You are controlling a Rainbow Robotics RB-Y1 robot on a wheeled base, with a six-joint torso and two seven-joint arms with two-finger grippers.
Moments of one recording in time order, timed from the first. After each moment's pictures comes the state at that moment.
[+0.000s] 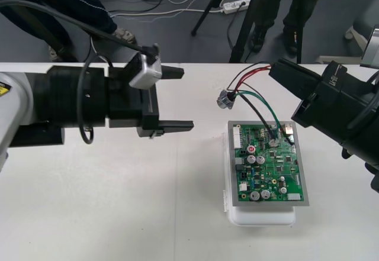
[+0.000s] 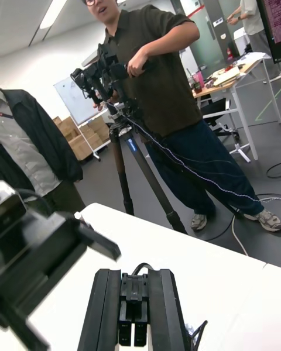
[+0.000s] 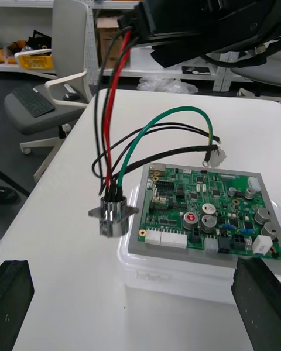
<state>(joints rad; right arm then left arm) 0.13 -0.73 0.01 -2.32 1.20 -0.47 -0.81 -0.35 0.59 -0.16 -2.06 -1.57 -1.09 0.57</state>
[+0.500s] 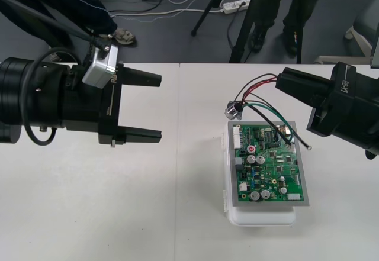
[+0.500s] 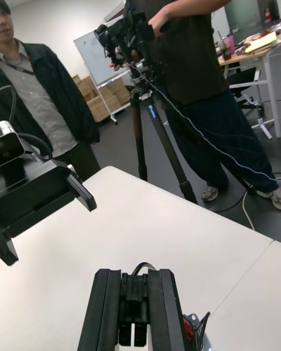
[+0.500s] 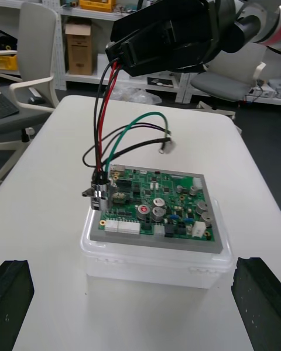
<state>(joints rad) 0.13 -0.86 -0.06 -2.32 1.11 -0.59 -0.79 -0.32 0.72 -0.06 -2.06 -1.30 -1.23 0.57</state>
